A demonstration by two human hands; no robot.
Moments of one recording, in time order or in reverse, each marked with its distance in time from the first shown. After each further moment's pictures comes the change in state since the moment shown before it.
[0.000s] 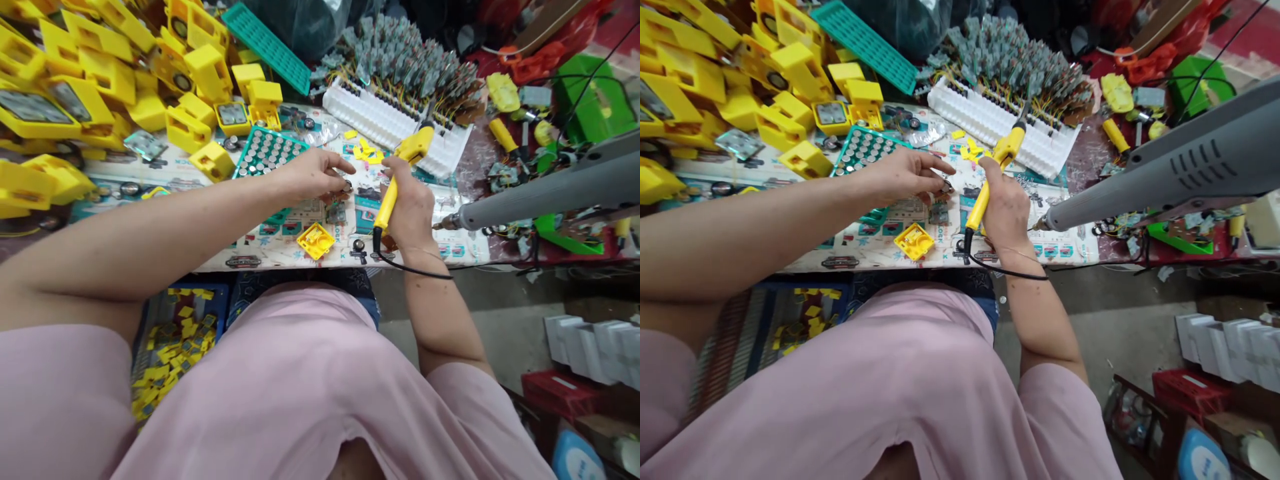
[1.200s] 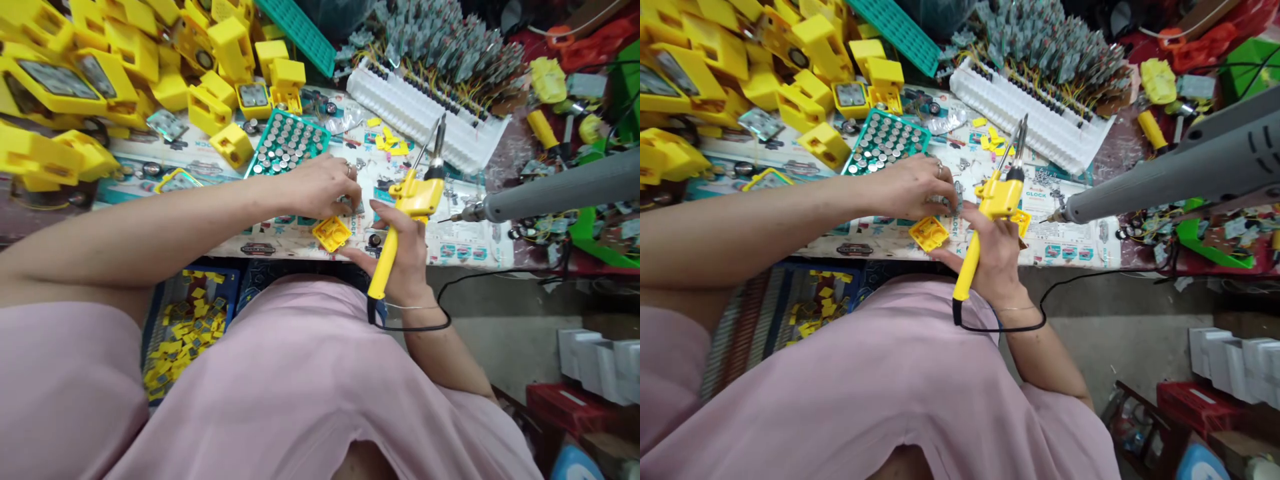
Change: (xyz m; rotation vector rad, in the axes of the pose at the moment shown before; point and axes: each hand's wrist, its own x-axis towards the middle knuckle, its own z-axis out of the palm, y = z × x) left_hand -0.021 -0.019 -0.018 1.216 -0.167 0.624; right_hand -0.071 -0.052 -0.003 0.071 0.131 -0.316
